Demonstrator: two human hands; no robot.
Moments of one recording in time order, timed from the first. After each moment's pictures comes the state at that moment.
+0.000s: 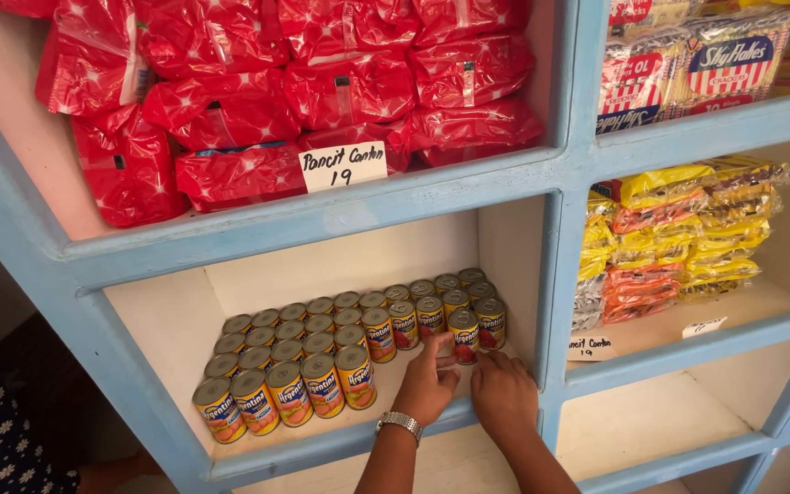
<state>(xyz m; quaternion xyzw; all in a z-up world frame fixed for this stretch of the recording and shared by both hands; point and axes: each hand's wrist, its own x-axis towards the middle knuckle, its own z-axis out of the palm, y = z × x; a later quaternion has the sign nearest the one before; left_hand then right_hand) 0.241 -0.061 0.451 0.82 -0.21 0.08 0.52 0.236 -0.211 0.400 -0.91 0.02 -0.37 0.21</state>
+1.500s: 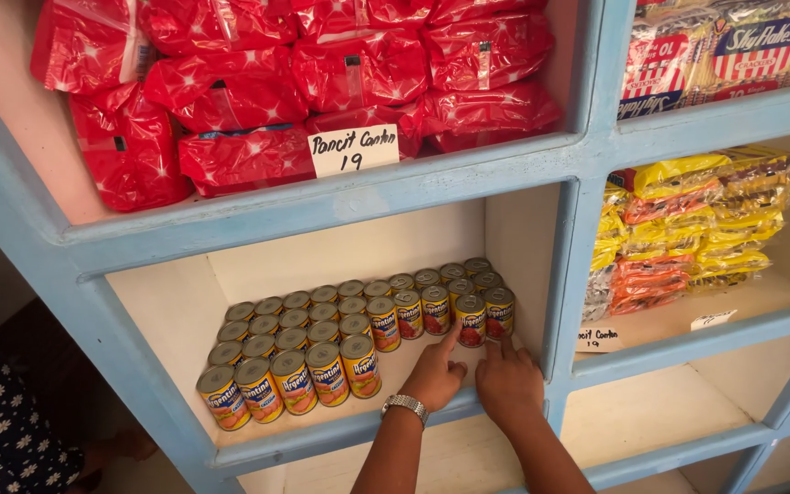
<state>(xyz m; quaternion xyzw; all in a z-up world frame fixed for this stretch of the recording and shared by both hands) 0.249 -0.060 0.456 0.87 -0.21 0.01 0.44 0.250 -0.215 0.394 -0.97 0.04 -0.21 0.09</state>
